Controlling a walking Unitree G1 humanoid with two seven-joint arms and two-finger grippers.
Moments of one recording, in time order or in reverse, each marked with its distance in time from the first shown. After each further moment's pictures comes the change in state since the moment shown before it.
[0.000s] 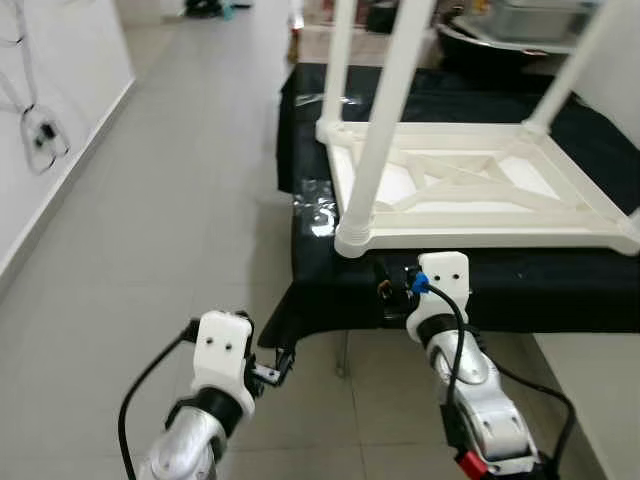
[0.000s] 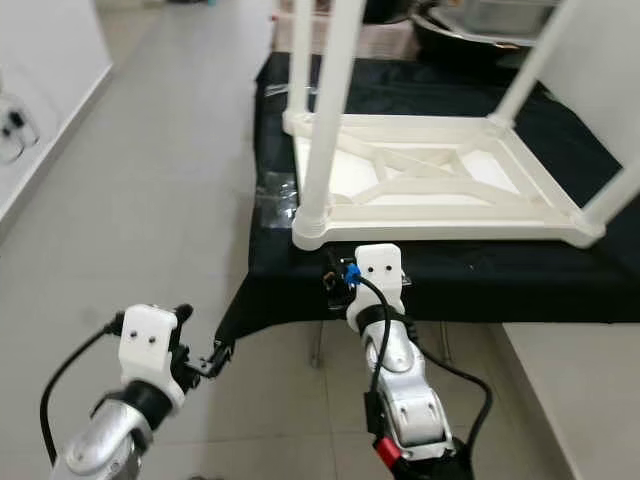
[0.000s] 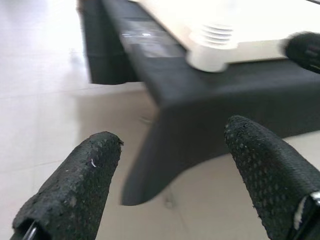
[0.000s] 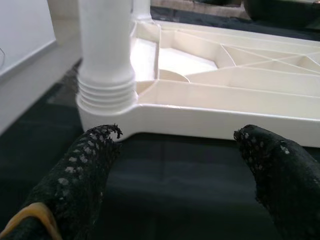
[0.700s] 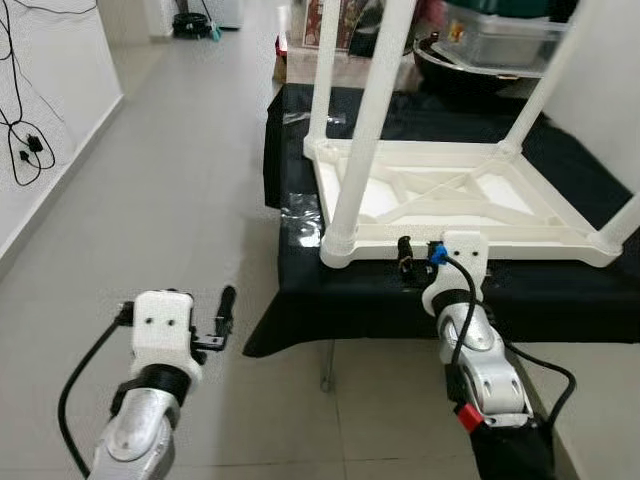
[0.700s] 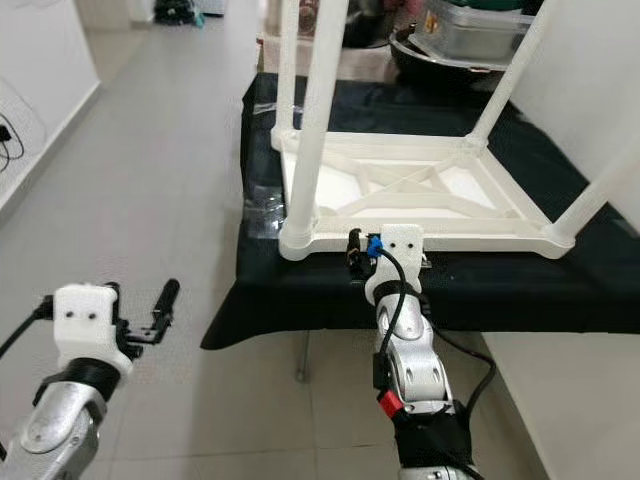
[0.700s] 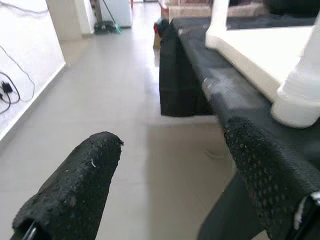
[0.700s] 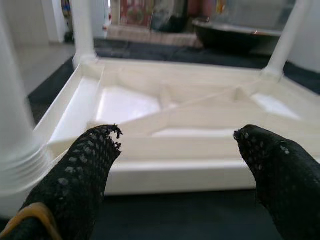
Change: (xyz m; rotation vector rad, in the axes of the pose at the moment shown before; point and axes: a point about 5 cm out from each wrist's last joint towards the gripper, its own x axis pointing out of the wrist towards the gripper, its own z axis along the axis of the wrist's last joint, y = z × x) left arm 0.000 0.042 0.015 0.087 -0.072 0.231; right arm 0.029 -0.023 0.016 0.029 -0.047 -0.122
